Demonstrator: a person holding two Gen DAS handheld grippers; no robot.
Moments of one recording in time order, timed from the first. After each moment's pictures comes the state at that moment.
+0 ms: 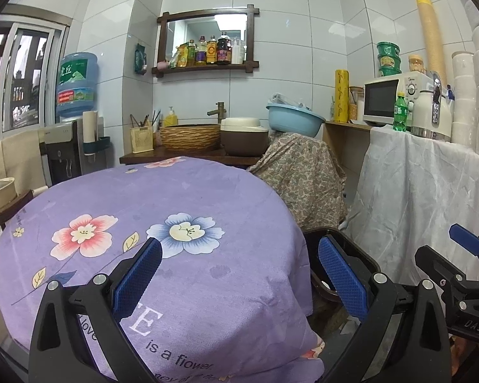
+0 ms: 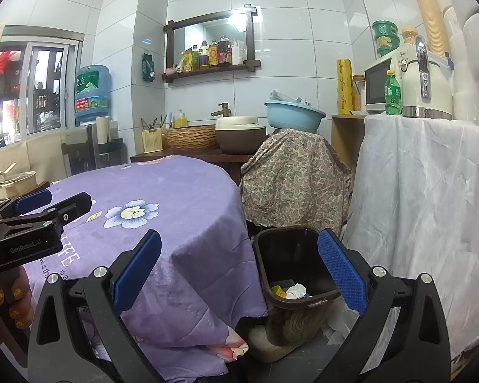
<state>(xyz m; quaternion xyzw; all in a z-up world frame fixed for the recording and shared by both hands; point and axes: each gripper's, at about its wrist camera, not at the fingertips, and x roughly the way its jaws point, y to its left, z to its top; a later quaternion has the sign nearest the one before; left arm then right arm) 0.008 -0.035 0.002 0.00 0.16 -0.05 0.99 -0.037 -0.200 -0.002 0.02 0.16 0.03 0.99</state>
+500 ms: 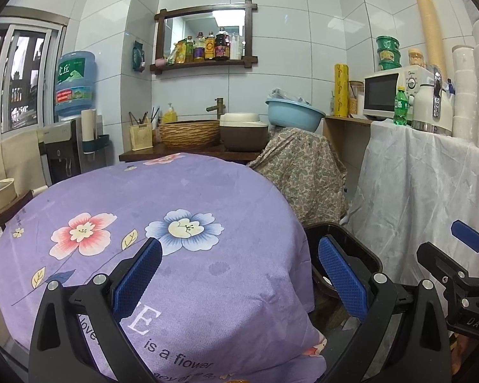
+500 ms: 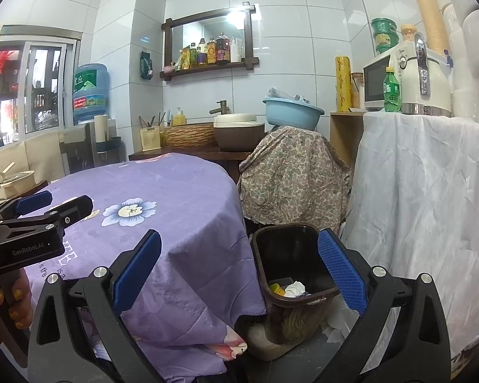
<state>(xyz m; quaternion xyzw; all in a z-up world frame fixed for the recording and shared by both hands) 0.011 -0.040 0.000 0.01 0.17 -0.05 0.98 -0.036 -0.201 -0.004 0.02 0.16 0.03 0.99</state>
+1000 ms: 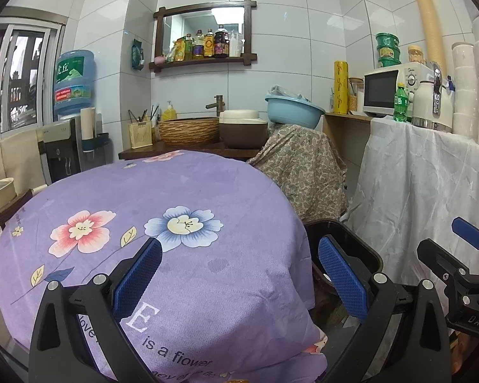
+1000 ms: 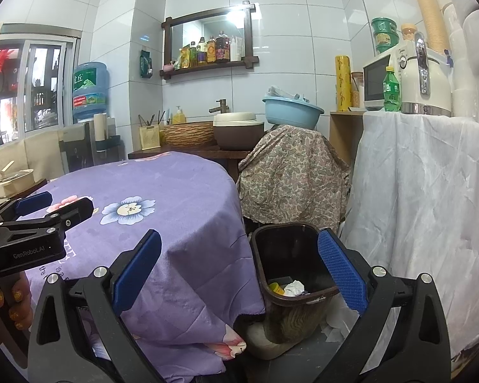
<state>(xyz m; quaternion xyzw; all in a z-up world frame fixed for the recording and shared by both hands) 0.013 -0.041 -0.004 0.01 0.18 -0.05 0.98 -0.033 -0.202 -0.006 0.02 0.16 0.03 0.99</state>
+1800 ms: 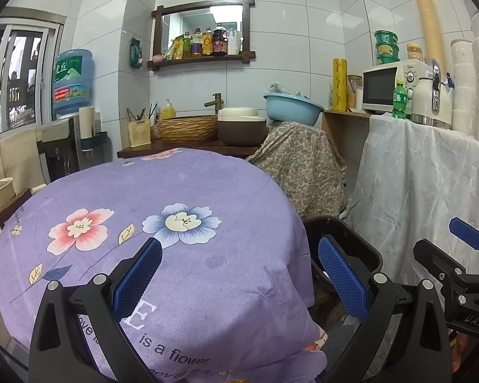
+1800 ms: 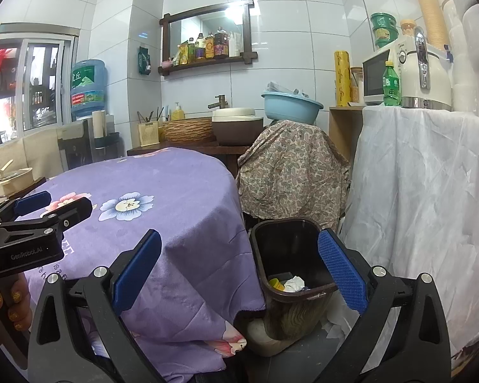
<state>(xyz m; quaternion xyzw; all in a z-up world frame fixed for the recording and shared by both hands) 0.012 -0.045 -0.007 0.01 0.18 -0.05 0.98 -0.031 -0.205 -0.010 0.02 0.17 0.03 0.98</state>
